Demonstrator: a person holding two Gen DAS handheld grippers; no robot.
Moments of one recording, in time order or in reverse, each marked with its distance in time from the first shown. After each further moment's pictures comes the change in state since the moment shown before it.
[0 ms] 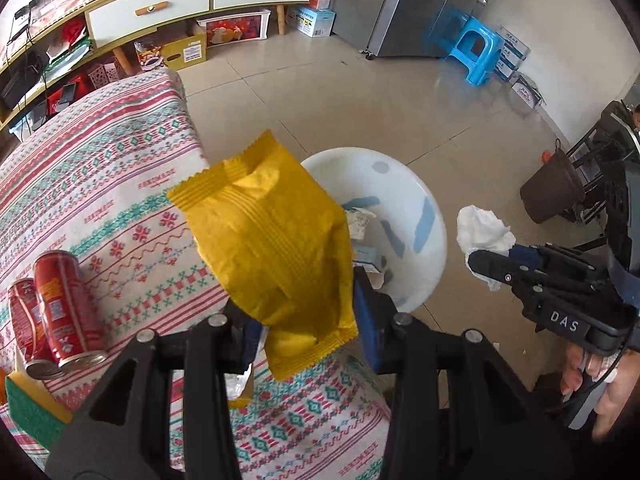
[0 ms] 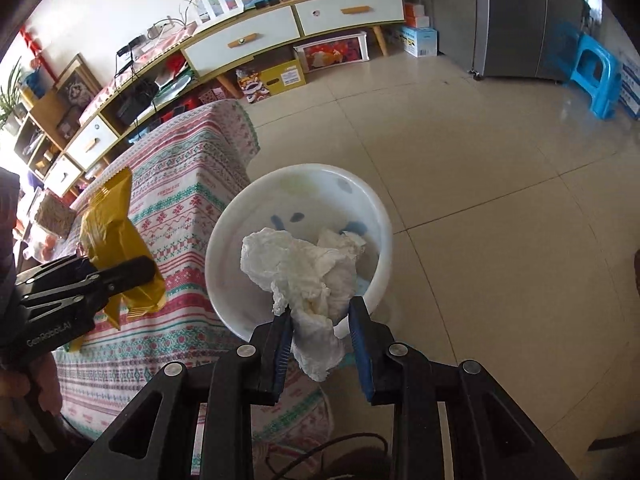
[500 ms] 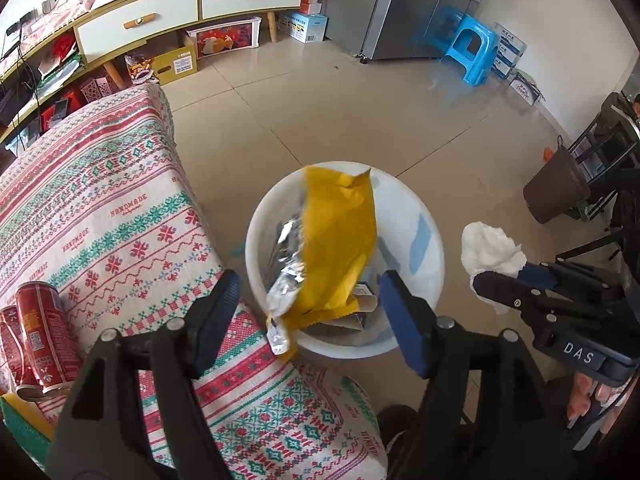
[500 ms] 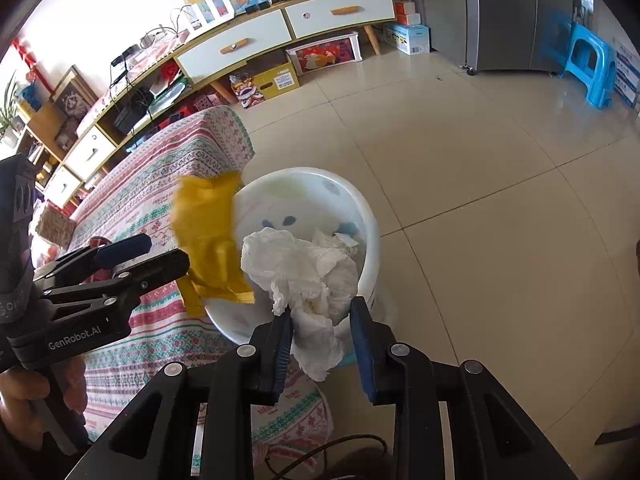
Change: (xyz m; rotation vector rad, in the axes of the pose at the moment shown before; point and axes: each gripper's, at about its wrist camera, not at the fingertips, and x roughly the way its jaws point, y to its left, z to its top) left arm 0.008 -0.021 0.010 0.037 -0.027 0.027; right arm -0.001 -0.007 0.000 0.027 -0.005 0.002
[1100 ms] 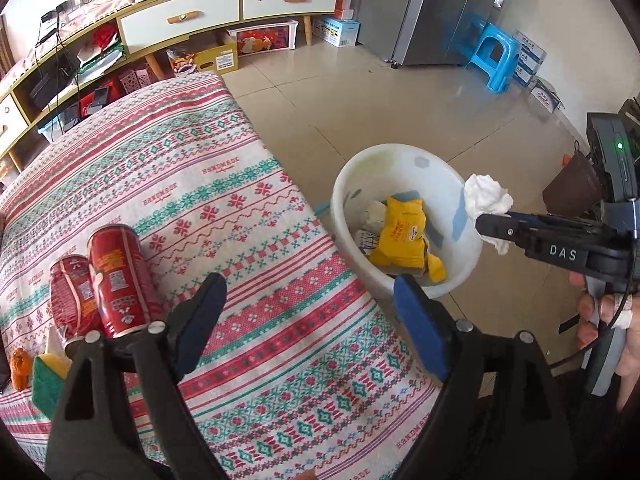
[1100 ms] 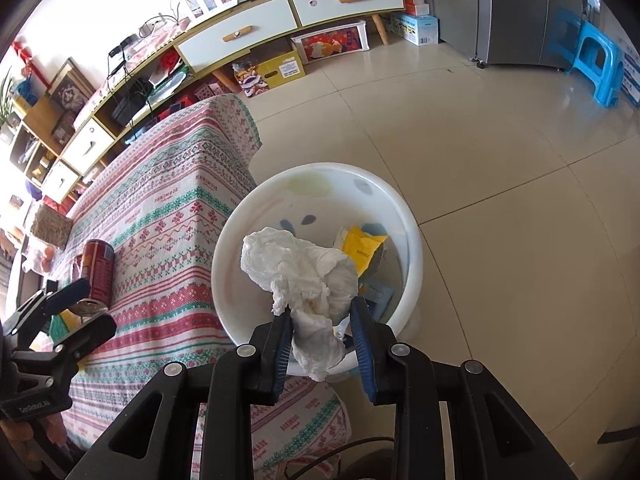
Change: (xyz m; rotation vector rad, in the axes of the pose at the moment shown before) left arm -0.039 0.056 -0.039 -0.047 -0.019 0.078; right arm 0.026 0.024 0.016 0.000 0.044 0.003
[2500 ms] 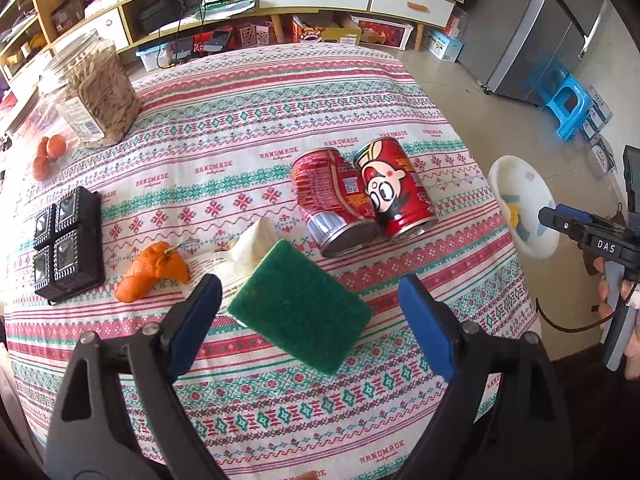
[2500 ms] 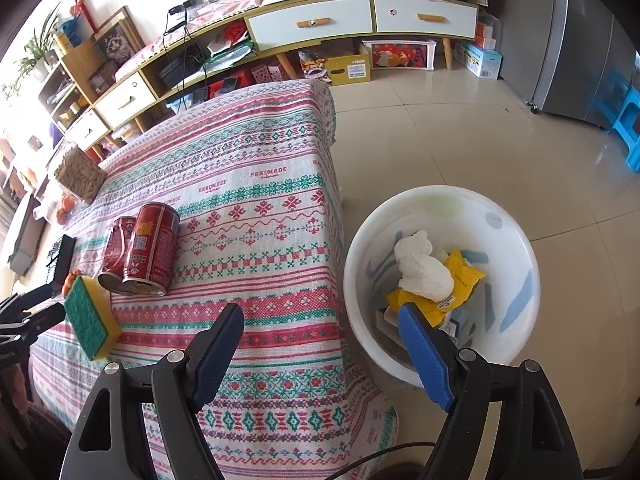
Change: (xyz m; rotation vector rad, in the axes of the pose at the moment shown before) left arm -0.071 0.181 -0.080 -0.255 0.039 0.145; right arm 0.017 0.132 -0.007 -0.198 -0.012 0.010
